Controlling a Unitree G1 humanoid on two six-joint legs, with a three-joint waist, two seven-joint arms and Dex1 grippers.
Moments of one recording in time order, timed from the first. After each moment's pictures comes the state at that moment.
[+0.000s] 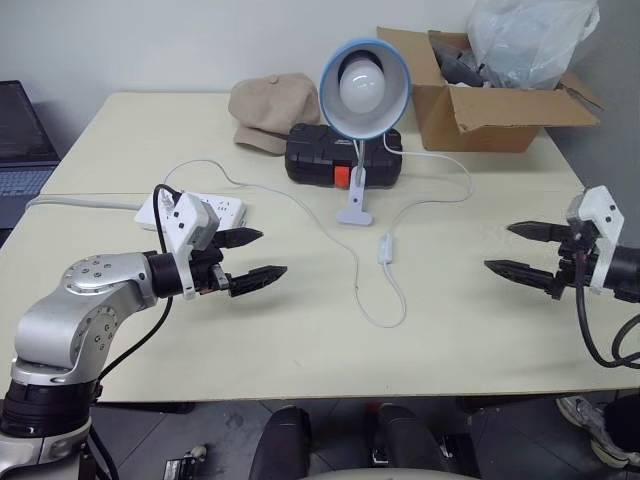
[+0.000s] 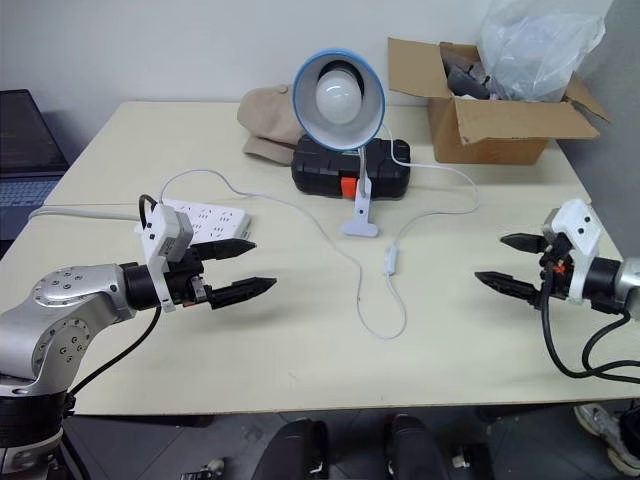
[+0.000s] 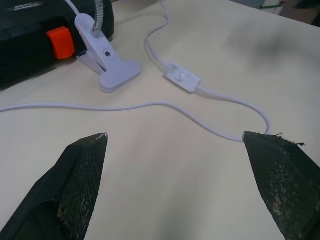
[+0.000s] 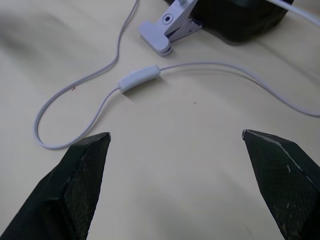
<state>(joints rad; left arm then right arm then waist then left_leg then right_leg) -0.27 0.82 0.14 -0.31 -0.63 0.68 -0.95 -0.23 -0.99 -0.24 -0.24 0.56 0.76 0.96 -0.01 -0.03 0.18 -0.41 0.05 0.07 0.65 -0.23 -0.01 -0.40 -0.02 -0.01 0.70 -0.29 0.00</state>
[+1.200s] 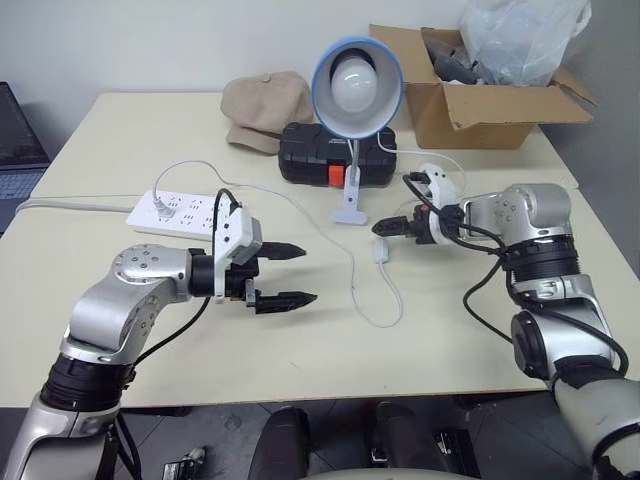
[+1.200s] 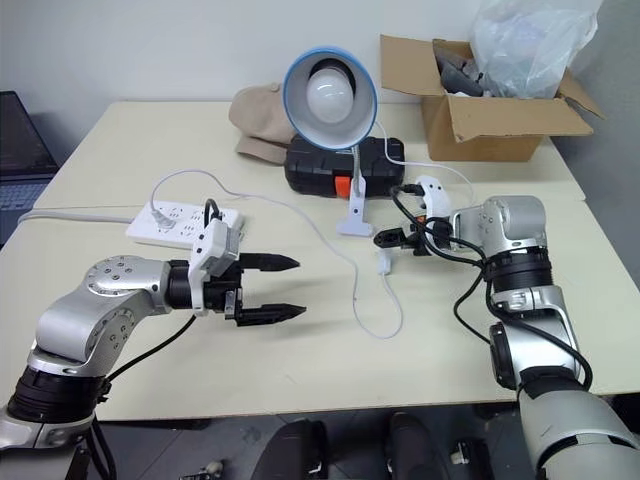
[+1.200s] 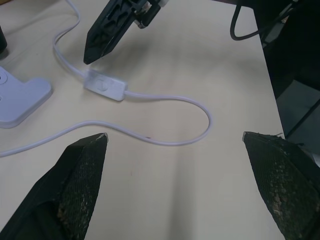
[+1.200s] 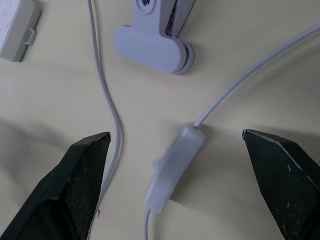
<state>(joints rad) -0.38 0.78 -0.05 -0.24 -0.53 0.57 -1.14 -1.04 -0.36 -0.01 0.53 0.45 1.30 0.49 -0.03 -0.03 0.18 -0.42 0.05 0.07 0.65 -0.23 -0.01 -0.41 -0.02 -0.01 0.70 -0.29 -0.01</state>
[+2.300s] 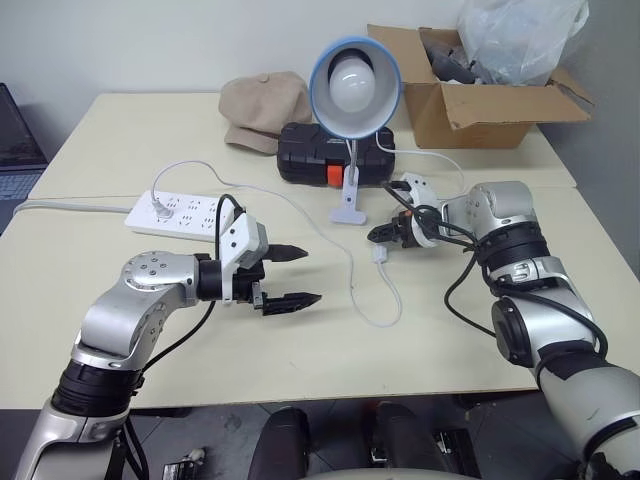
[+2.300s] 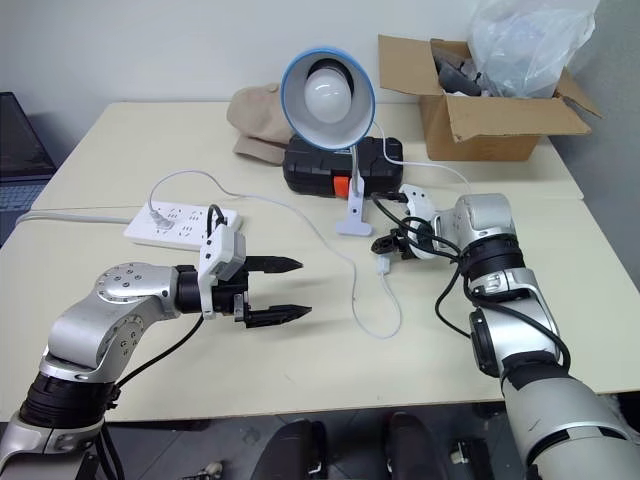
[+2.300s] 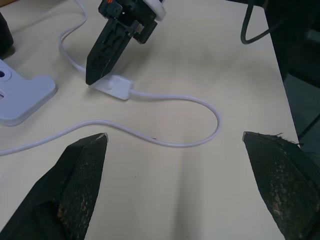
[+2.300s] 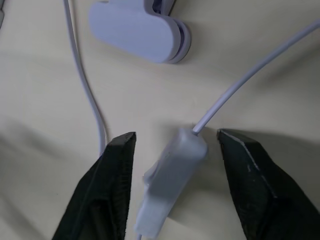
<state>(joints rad) -0.36 0.74 -0.05 -0.25 -0.50 0.56 -1.10 -1.11 -0.29 0.02 0.74 0.34 1.23 0.54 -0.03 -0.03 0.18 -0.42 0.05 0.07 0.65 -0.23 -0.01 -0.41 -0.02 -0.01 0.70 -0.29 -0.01</state>
